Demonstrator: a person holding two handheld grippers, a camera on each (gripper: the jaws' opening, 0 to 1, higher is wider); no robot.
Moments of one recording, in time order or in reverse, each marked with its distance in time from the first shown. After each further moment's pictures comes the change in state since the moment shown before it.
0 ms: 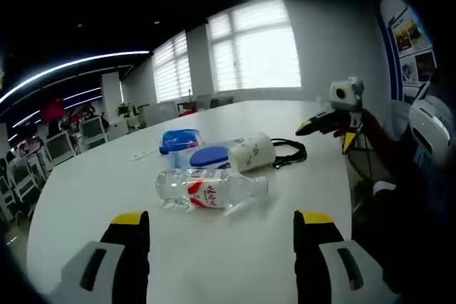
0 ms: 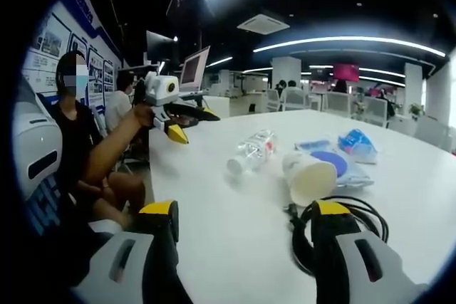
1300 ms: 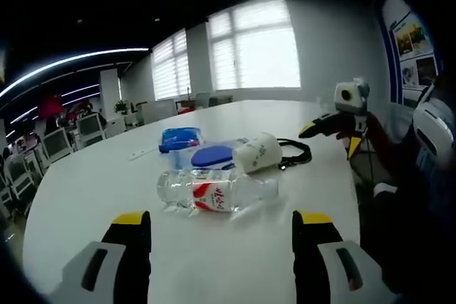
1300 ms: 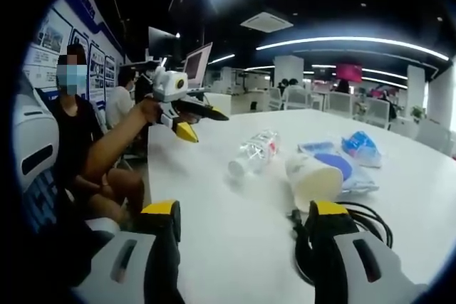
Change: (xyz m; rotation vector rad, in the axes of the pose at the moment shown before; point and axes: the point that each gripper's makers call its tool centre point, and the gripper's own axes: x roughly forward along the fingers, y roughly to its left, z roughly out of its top) left arm 0.014 0.013 0.001 -0.015 0.009 -0.017; right arm 0.013 0.002 0.003 -0.026 0.017 0.006
